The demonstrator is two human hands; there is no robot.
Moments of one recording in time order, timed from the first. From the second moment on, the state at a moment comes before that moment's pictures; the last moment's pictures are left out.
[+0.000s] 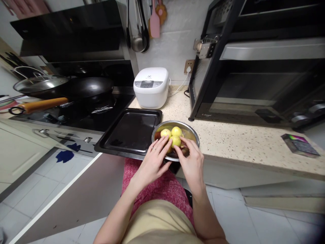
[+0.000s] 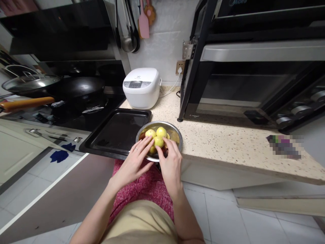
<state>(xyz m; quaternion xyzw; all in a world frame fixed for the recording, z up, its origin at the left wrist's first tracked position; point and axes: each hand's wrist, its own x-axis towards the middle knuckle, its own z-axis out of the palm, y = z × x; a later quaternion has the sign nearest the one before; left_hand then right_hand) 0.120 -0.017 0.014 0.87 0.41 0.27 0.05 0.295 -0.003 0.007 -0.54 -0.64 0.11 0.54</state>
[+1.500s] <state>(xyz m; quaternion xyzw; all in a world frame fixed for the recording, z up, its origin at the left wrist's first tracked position) 0.124 0.067 0.051 0.89 0.37 0.21 0.16 0.310 -0.020 0.011 -0.52 -0.78 0.02 0.36</state>
